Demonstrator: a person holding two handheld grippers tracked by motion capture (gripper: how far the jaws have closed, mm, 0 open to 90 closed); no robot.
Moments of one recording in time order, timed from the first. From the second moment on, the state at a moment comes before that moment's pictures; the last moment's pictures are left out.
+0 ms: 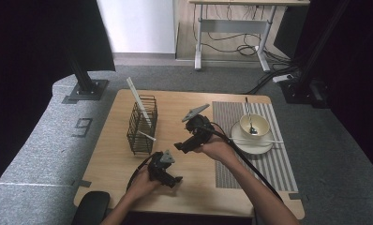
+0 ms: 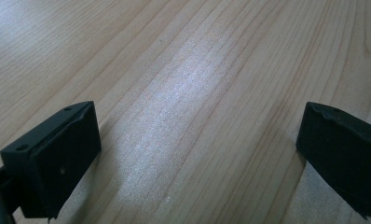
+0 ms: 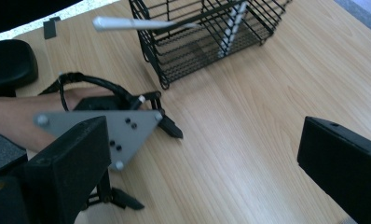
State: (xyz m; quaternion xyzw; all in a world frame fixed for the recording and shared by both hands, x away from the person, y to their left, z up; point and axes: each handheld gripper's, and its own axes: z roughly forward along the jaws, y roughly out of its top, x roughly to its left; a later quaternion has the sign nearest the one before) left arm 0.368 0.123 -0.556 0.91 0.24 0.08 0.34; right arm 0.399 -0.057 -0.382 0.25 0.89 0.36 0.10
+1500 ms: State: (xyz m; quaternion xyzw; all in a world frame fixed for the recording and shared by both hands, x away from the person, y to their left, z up) left arm 0.368 0.122 -0.556 0.91 0.24 0.08 0.34; right arm 0.437 0.013 -0.400 0.26 0.87 0.38 0.15
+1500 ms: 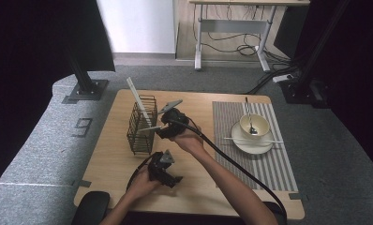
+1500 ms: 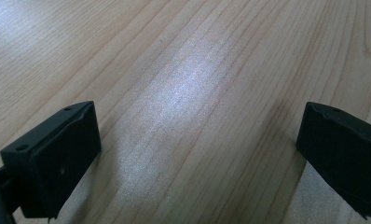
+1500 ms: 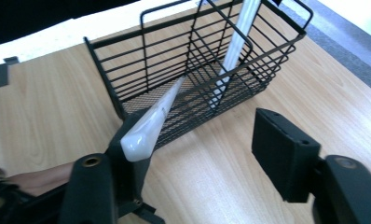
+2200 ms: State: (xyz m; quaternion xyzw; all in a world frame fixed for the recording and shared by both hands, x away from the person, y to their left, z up) left arm 0.368 0.123 -0.556 0.91 0.24 0.08 0.34; right arm 0.443 0.017 -0.399 0.25 0.85 0.43 0.15
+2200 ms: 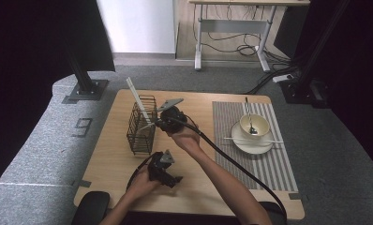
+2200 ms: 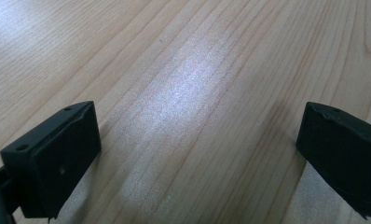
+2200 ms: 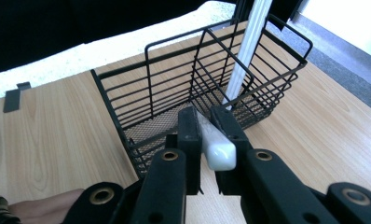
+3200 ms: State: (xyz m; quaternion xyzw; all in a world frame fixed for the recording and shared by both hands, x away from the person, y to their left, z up) left arm 0.368 0.123 -0.556 0.91 0.24 0.09 0.34; right arm 0.420 -0.019 -0.351 0.22 0.86 0.44 0.12
